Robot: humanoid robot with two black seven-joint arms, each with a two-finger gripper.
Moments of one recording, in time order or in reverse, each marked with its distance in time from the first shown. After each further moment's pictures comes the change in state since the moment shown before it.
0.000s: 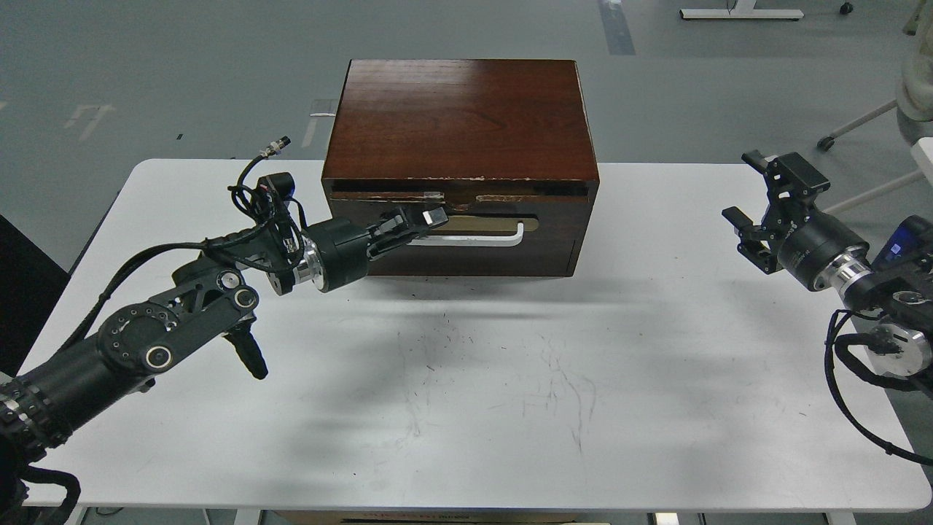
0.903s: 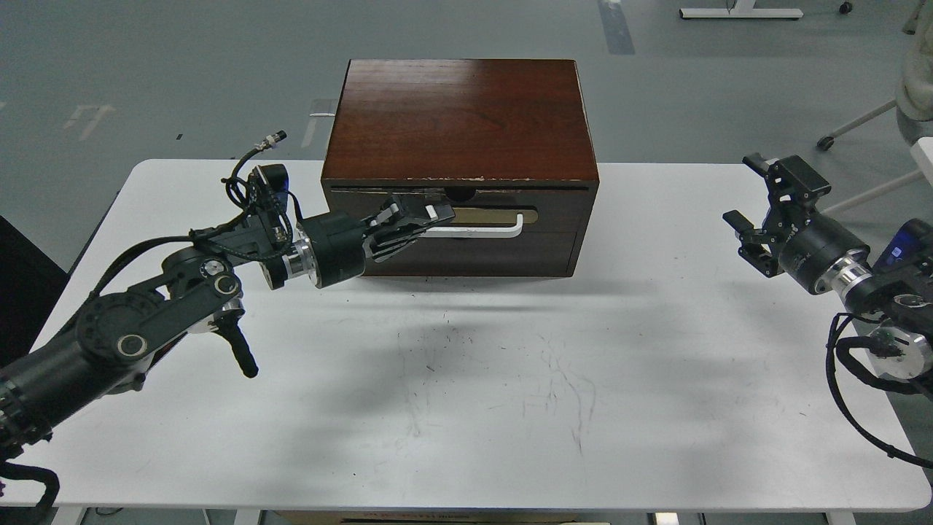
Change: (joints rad) left arm -0.010 0.094 0.002 -0.130 -0.219 -0.164 -0.009; right arm -0.008 -0.005 0.011 0.006 0.001 0.001 0.000
